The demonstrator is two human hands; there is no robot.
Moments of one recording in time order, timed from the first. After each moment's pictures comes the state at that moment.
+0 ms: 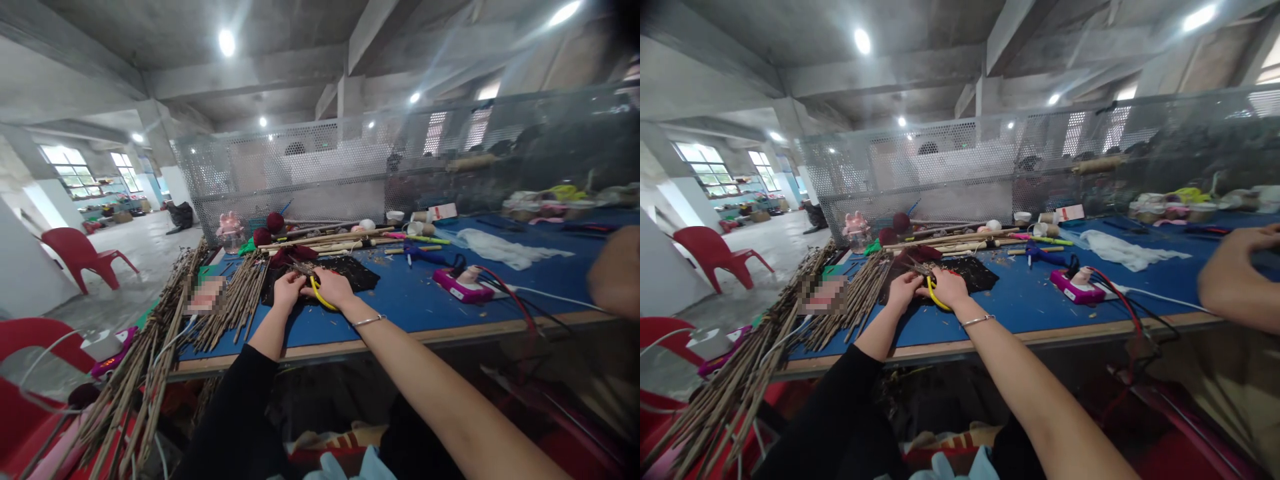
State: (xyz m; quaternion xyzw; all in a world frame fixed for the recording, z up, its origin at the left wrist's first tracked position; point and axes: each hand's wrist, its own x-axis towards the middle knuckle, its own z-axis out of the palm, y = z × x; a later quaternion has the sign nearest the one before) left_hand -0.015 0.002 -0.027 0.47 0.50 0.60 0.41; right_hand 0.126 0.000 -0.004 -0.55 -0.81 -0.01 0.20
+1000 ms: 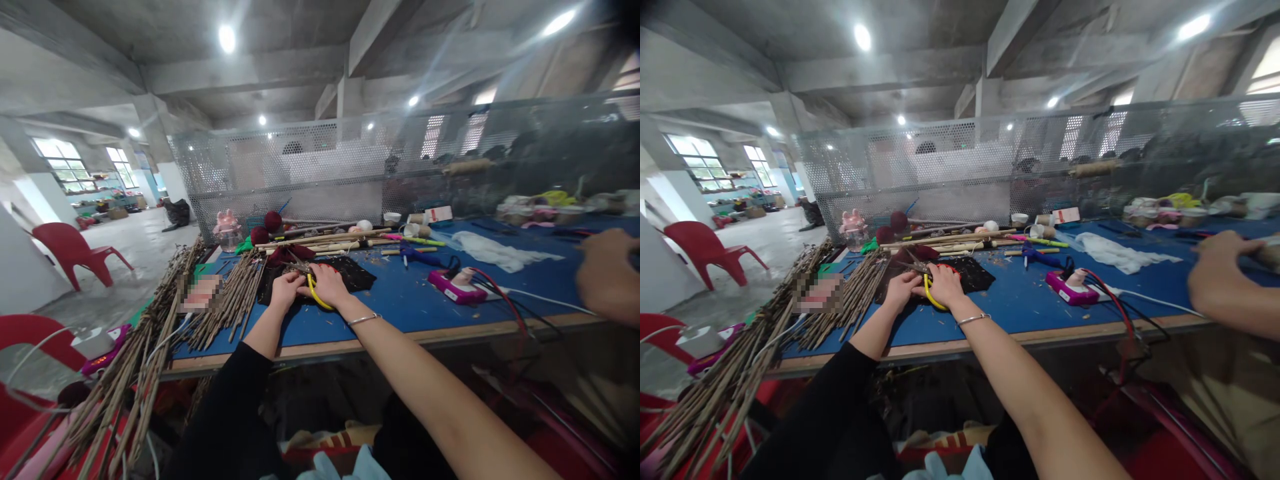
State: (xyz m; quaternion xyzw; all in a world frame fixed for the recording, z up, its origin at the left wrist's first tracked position) left_hand -0.012 -0.001 -0.025 0.49 0.48 0.60 0.42; right_hand 0.125 0.003 -0.008 -0.54 -0.81 -0.02 0.23
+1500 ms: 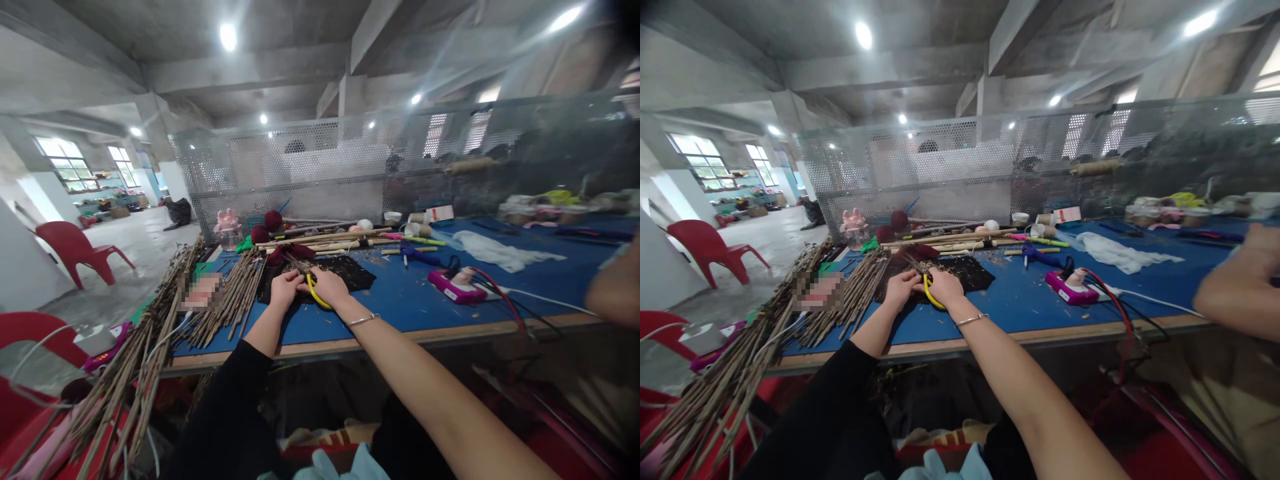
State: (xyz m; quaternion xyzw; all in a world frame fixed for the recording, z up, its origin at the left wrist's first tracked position) left_hand -0.014 0.000 -0.026 0.47 0.51 0.60 0.39; right_hand 0.125 -0.002 -0.001 -0.58 -0.79 0.01 0.18
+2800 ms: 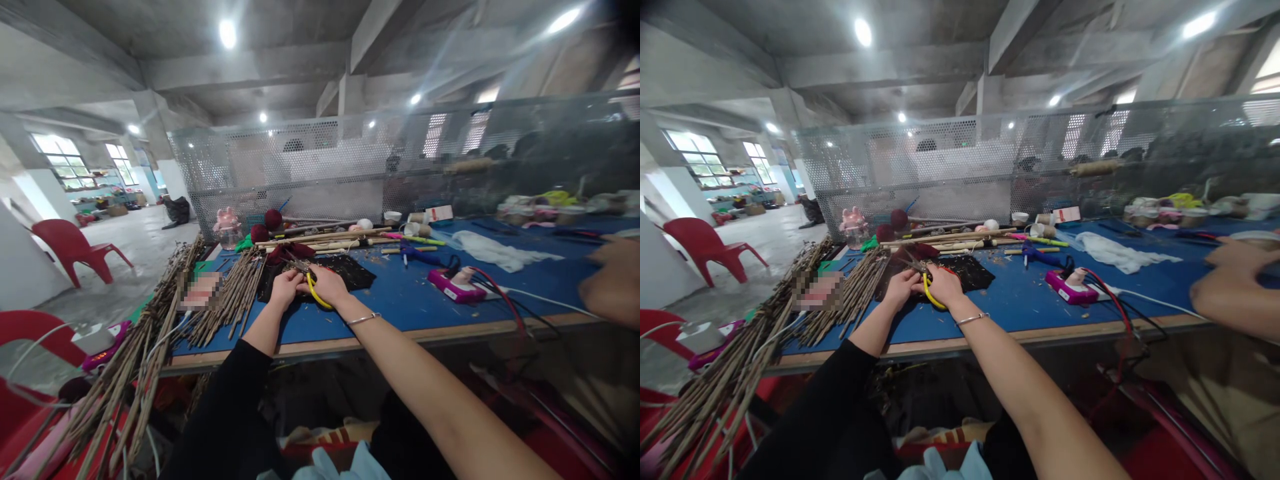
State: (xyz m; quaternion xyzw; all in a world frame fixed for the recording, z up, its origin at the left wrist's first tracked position) left_hand -0.013 -0.002 -0.023 0.49 0.42 0.58 0.49; right_hand 0.125 0.003 -0.008 -0.52 -0.82 0.02 0.24
